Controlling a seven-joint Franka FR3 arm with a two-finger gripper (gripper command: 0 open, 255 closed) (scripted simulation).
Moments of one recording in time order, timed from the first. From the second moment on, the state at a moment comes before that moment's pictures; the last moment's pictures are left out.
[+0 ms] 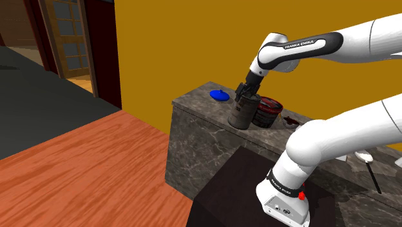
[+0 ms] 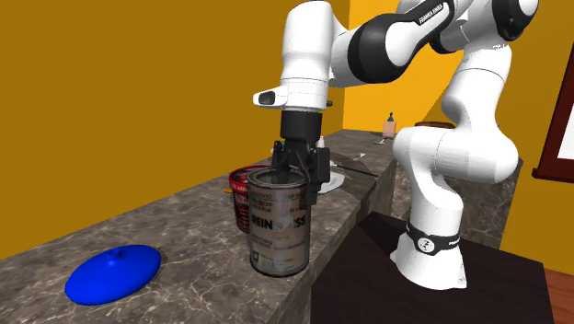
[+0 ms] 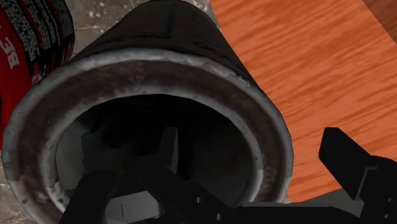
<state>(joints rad) -0.21 -0.63 -0.35 -2.66 -0.12 2.18 -0.15</state>
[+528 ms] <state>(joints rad) -0.21 -0.62 -0.35 -2.66 -0.12 2.18 -0.15</state>
